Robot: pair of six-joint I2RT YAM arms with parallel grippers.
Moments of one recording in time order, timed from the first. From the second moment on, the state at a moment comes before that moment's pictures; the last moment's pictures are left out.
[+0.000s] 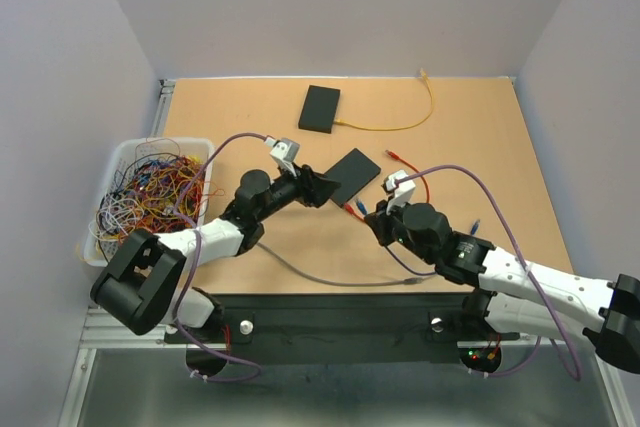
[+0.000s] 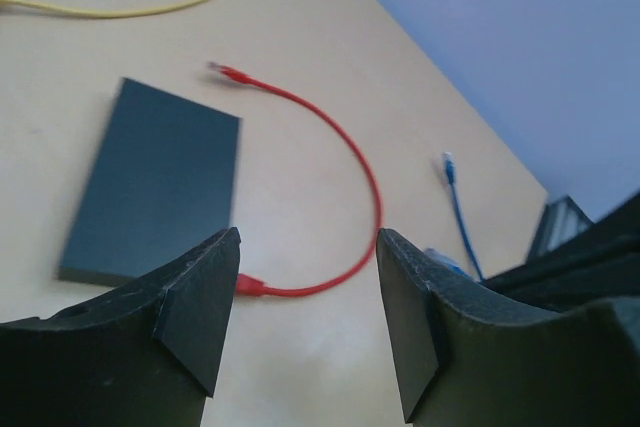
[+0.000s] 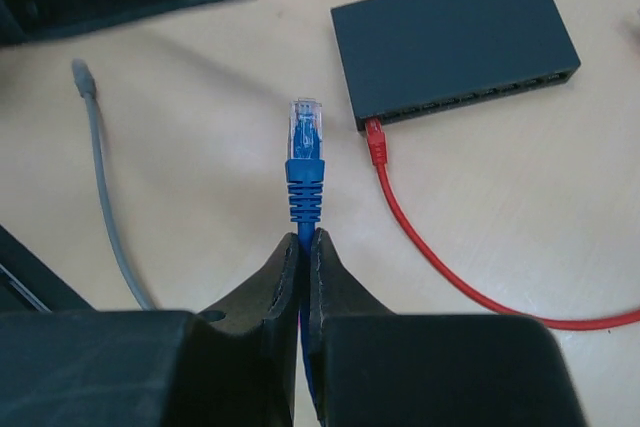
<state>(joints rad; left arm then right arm) -0.56 1.34 0.48 0.82 0.32 -0.52 0.98 0.93 0.53 0.00 0.33 0.31</state>
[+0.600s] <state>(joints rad) -0.78 1.35 0.57 0.76 0.18 -0.55 0.98 0.95 0.58 0.04 0.29 0.30</state>
